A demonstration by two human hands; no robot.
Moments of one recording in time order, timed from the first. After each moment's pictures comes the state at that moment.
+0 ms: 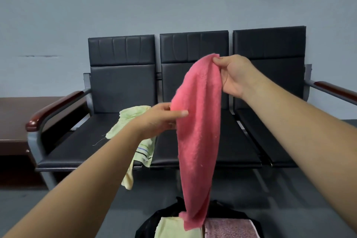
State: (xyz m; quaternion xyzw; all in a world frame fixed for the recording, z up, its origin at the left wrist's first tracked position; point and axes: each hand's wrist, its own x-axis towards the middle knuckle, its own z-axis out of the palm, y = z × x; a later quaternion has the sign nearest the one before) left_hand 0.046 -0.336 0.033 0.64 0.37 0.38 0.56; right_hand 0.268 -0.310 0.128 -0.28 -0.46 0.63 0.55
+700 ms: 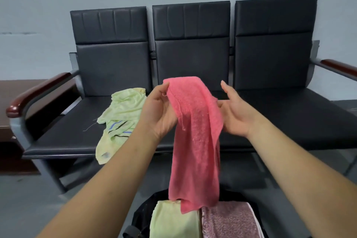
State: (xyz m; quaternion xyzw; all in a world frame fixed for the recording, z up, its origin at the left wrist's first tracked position) left_hand 0.087 -0.321 -0.006 0.25 0.13 0.59 0.76; right_hand 0.299 -0.299 -0.019 -0.34 -0.39 0.77 0.39
